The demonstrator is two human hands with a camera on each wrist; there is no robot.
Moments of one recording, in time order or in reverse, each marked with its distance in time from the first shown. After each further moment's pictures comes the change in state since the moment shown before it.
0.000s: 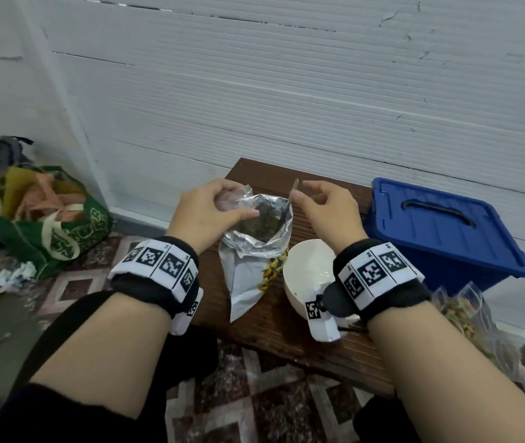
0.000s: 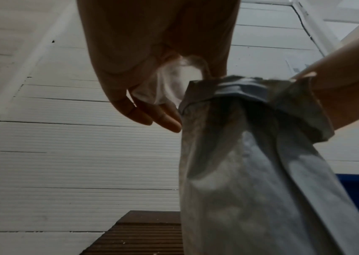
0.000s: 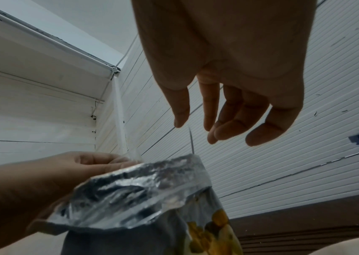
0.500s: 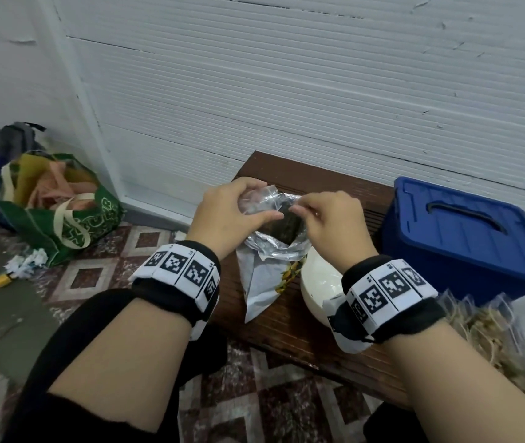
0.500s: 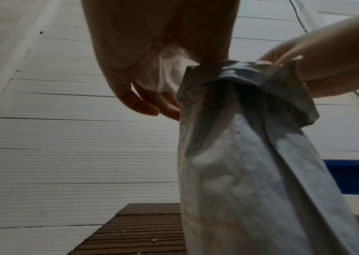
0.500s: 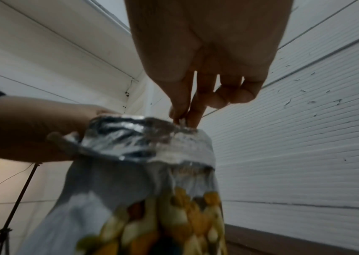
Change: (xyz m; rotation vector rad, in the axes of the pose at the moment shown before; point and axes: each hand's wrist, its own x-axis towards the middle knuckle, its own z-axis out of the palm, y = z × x) left_hand -0.004 0.000 0.003 0.030 0.017 0.068; right_hand -0.001 0.006 0.029 -0.406 0.006 -0.439
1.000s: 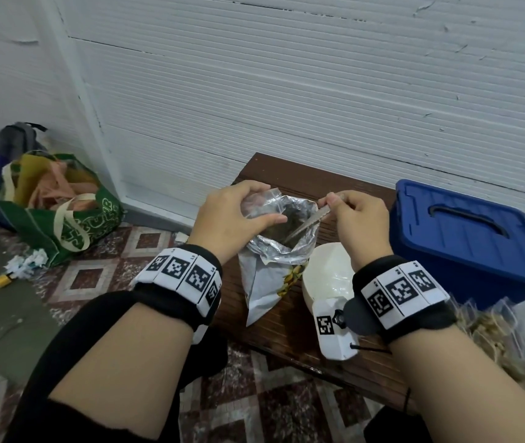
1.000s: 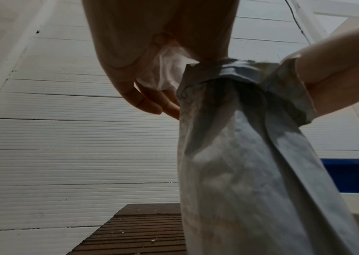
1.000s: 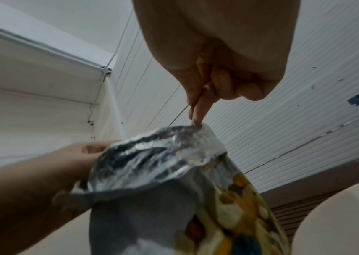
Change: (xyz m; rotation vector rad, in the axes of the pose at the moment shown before) left_hand -0.003 0.002 -0.002 0.007 -0.023 0.013; right_hand 0.001 0.010 -0.007 0.533 0.169 0.481
